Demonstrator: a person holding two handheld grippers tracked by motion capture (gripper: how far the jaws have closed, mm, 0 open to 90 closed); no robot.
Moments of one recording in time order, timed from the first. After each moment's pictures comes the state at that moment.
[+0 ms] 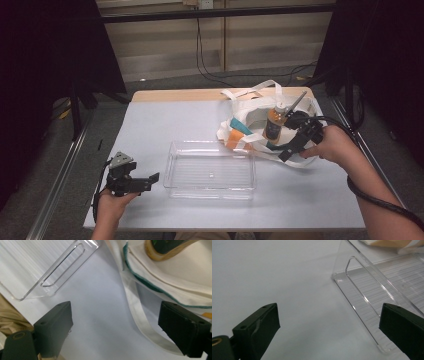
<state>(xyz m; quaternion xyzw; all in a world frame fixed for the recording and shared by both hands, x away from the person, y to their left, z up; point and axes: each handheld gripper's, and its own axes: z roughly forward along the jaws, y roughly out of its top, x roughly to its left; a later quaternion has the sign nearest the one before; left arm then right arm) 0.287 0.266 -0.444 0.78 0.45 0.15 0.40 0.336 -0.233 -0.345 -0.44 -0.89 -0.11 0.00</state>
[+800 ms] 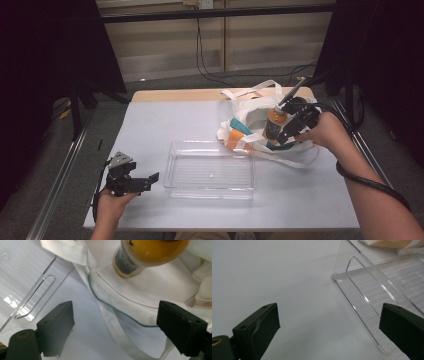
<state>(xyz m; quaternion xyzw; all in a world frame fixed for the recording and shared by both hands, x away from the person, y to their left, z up) 0.287 0.267 -0.444 0.78 0.45 0.15 0.40 0.373 -0.237 -0.339 -0.49 -0.87 -0.11 -0.04</state>
